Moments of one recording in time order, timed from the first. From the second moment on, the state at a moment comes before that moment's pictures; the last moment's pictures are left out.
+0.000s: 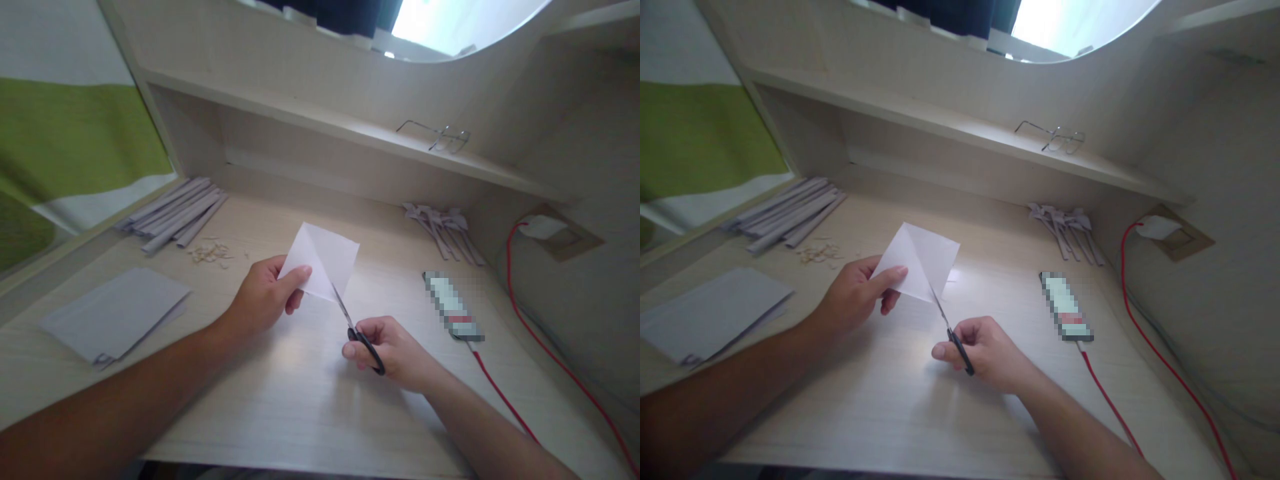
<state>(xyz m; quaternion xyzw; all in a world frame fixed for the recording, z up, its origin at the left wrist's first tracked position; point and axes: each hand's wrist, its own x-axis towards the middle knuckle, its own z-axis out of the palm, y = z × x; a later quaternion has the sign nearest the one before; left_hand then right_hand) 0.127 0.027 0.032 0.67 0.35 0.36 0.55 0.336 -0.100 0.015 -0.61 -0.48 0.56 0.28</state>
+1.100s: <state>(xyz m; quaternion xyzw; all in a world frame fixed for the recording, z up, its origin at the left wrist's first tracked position) 0.129 0.027 0.028 0.66 0.36 0.35 0.56 0.335 -0.097 0.013 -0.64 -0.49 0.53 0.28</state>
